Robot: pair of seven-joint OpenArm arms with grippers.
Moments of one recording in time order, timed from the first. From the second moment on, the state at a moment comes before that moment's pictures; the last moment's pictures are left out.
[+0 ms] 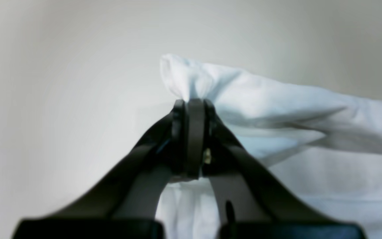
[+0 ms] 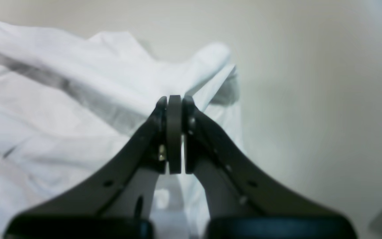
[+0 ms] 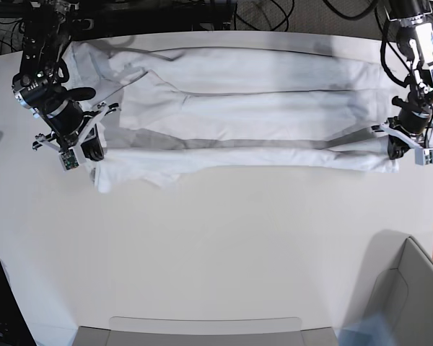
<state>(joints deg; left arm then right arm) 13.9 -26.3 -26.6 90.2 -32.2 -16.8 36.8 -12.6 16.2 16.2 114.9 20.4 28.8 -53.4</state>
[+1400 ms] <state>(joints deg) 30.7 -26.3 -30.9 95.3 -32.2 -17.0 39.8 -36.8 19.2 25.8 119.8 35.4 28.8 -50.5</state>
